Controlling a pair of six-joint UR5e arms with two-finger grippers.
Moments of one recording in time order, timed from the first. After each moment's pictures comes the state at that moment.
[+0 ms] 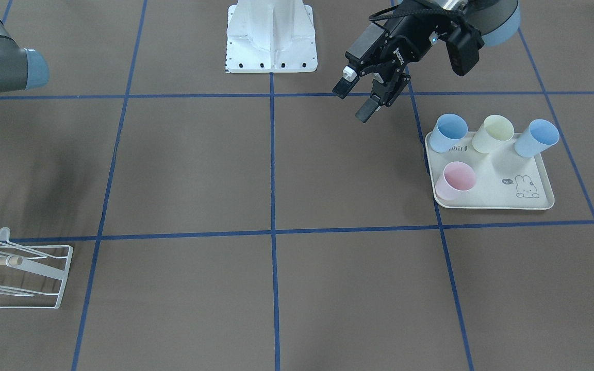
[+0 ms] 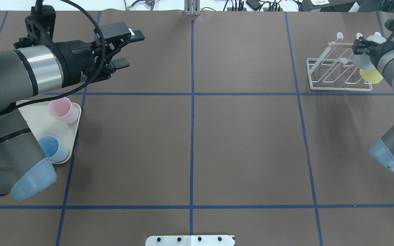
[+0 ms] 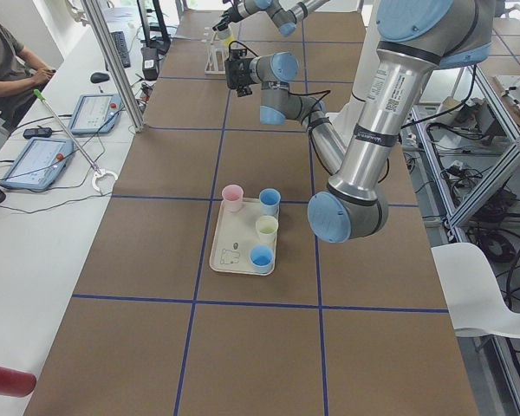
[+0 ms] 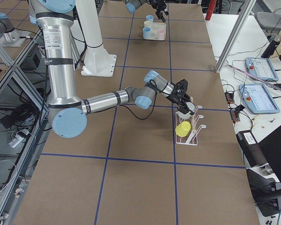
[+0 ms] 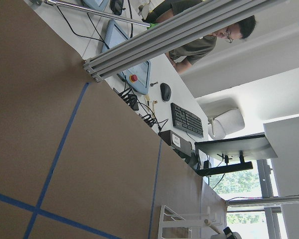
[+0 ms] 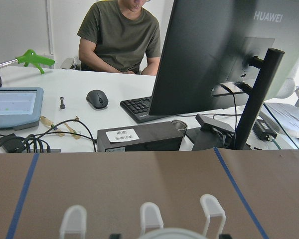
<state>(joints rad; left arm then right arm) -0.69 -1.96 -2.00 -2.45 -1.60 -1.80 0.91 -1.49 1.68 -0.82 1.19 1.00</state>
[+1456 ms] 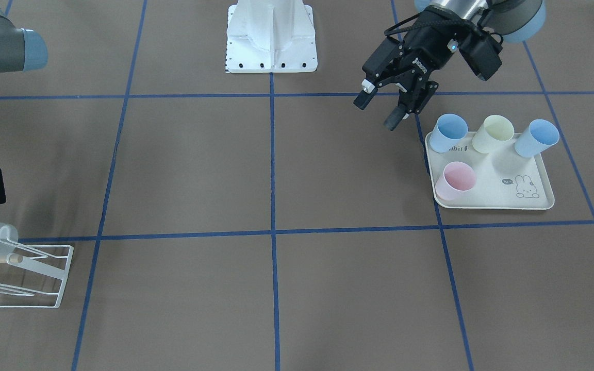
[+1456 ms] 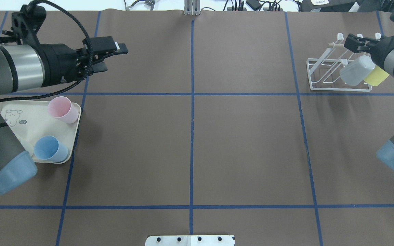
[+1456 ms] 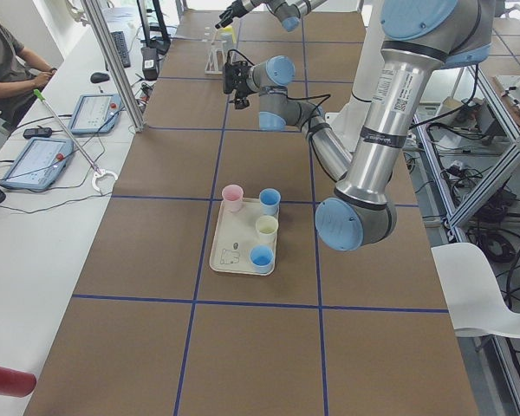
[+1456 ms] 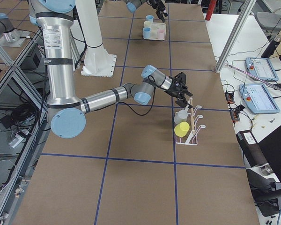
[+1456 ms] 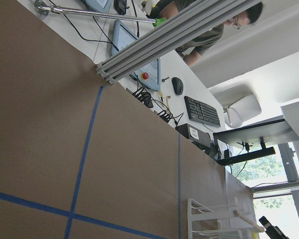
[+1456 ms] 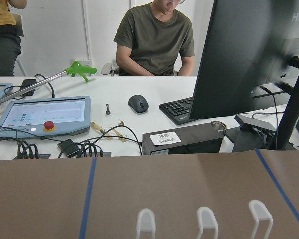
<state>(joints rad) -0.77 -1.87 -2.04 -2.32 -1.76 -1.53 0.93 -1.53 1.86 -0.83 1.35 0.99</state>
